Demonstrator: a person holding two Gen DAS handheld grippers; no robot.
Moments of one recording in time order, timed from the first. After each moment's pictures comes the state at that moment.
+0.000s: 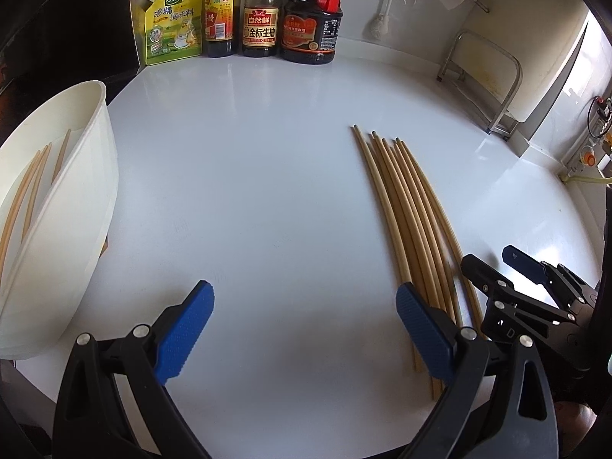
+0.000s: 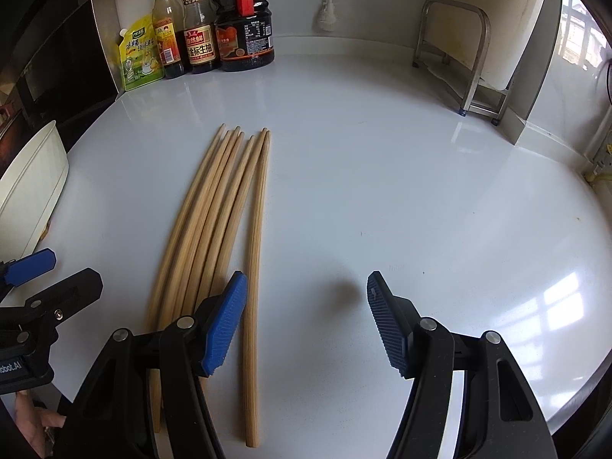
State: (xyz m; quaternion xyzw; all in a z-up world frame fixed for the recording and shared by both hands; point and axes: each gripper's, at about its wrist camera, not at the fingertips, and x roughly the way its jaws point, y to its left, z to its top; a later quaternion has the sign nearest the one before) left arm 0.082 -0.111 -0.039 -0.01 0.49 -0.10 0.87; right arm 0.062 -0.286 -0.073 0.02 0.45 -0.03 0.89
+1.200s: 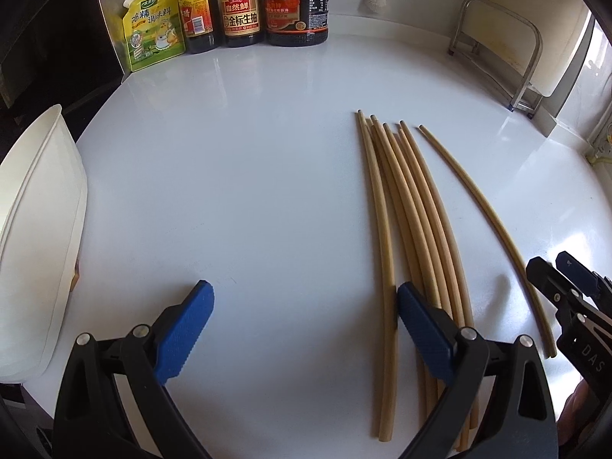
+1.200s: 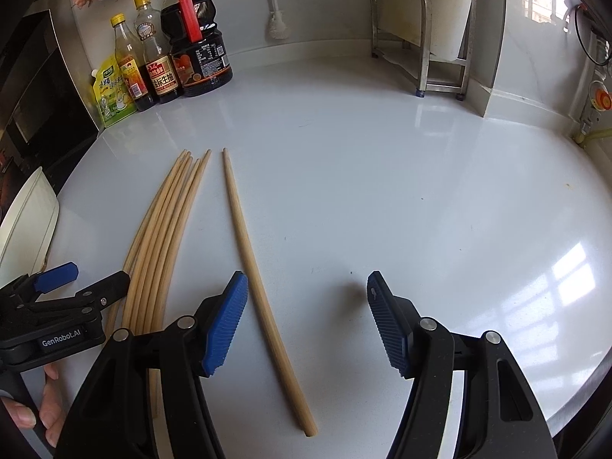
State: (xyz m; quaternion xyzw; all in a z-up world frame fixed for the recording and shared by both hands) left arm 0.112 -0.150 -0.060 0.04 0.50 -0.07 0.86; right arm 0.053 -0.339 -0.072 0.08 0.44 -0.04 0.90
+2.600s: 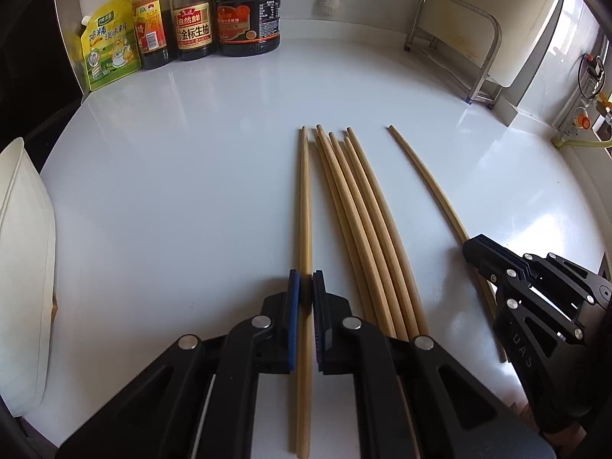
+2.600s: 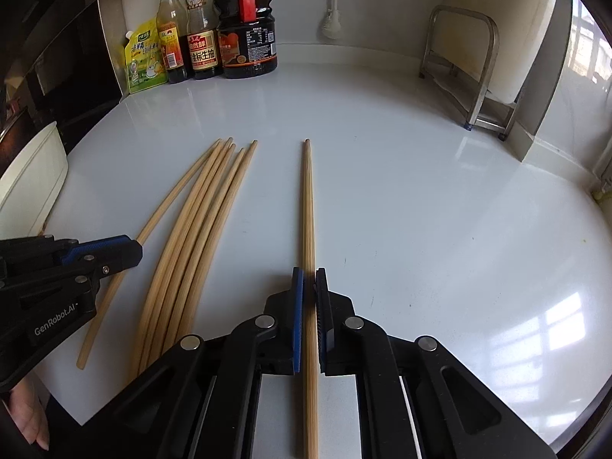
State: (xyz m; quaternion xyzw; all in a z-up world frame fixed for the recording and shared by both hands) left arm 0.113 -0.164 -0.050 0.04 0.50 -0.15 0.85; right arm 0.073 -0.300 -0.072 0.01 0.44 -0.01 0.90
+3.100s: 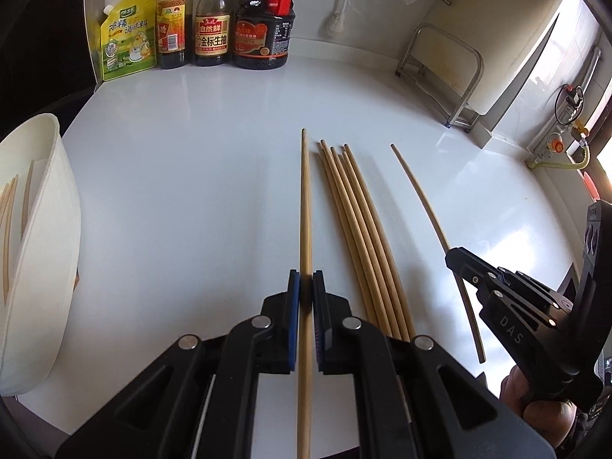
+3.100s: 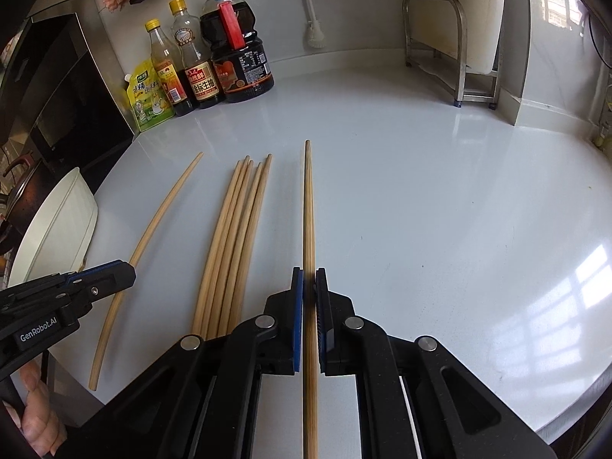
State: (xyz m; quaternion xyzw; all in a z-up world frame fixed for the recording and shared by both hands) left arm 0.087 -0.125 -0.017 -0.01 0.49 -0.17 0.86; right arm 0.044 -0.300 -0.055 0.11 0.41 0.00 0.90
